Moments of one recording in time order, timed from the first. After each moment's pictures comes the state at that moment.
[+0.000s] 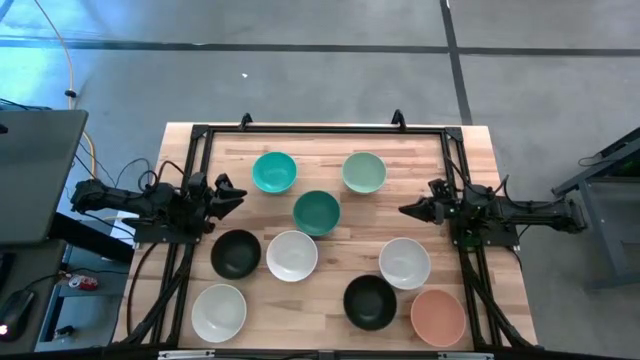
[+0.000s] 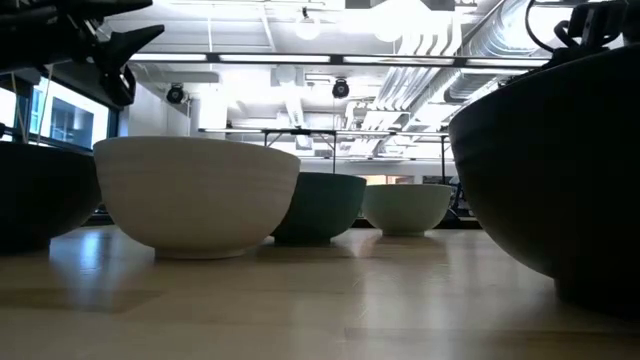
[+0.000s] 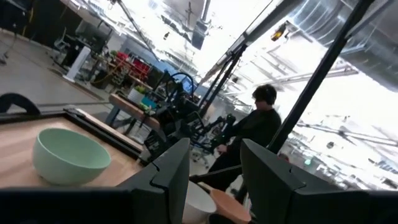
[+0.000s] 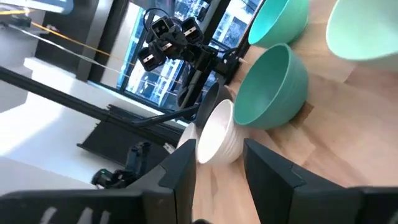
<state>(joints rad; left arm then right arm) -0.05 0.13 0.01 0.42 -0.25 -0.51 -0.04 0.07 0.01 0.02 -0.07 1.10</state>
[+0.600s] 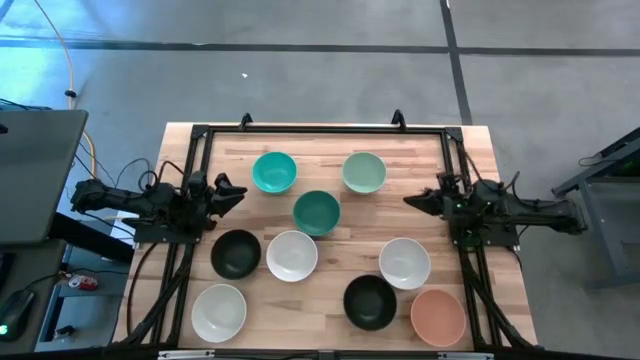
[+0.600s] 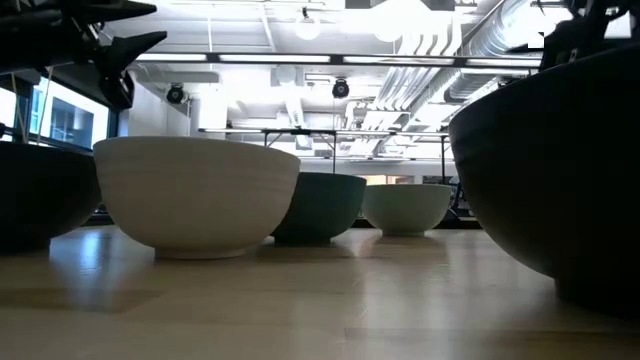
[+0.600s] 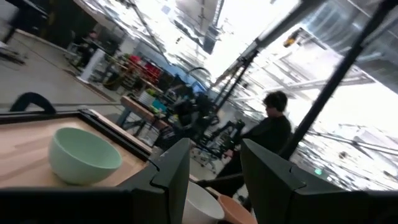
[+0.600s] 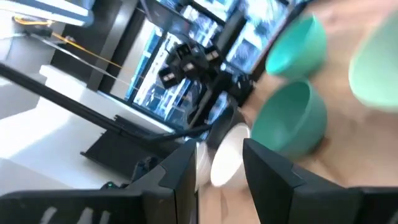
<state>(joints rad) -0.05 0.13 0.01 0.42 -0.32 -0.52 -0.06 0.07 0.12 -0.01 -0.02 0.98</state>
